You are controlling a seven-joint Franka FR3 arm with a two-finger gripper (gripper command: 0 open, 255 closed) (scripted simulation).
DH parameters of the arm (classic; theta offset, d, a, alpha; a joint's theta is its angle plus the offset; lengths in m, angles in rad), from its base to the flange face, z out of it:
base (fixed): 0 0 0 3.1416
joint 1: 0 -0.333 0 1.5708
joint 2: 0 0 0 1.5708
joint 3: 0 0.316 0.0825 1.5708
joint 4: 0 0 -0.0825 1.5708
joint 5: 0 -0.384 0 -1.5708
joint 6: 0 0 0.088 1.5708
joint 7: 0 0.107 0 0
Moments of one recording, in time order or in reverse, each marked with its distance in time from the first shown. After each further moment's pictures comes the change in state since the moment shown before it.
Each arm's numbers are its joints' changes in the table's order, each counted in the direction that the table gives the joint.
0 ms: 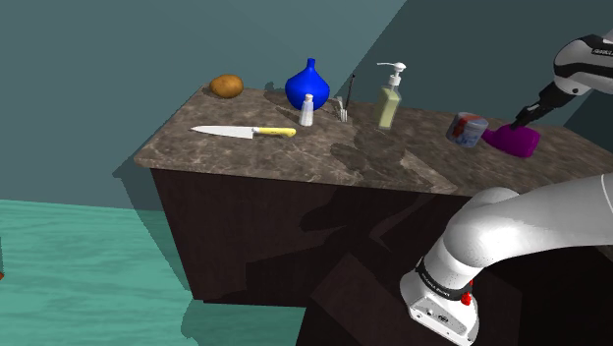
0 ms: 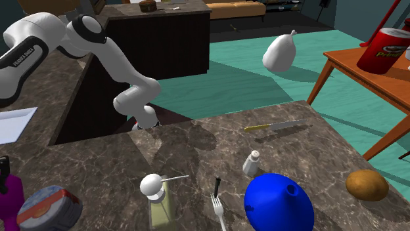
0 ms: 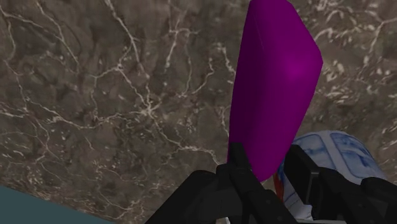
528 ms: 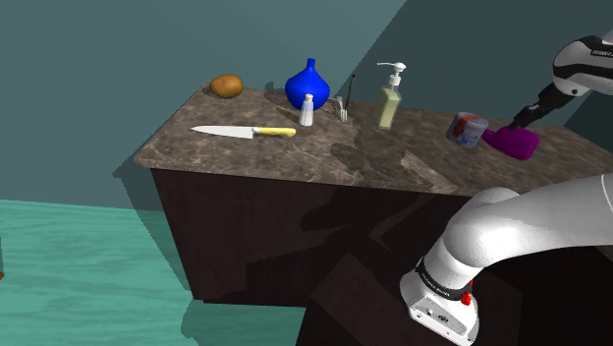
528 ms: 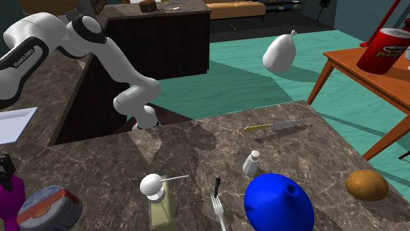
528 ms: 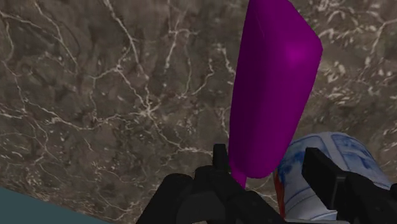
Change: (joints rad) arm 0.000 -0.001 -0.003 -0.006 0.002 0.006 0.000
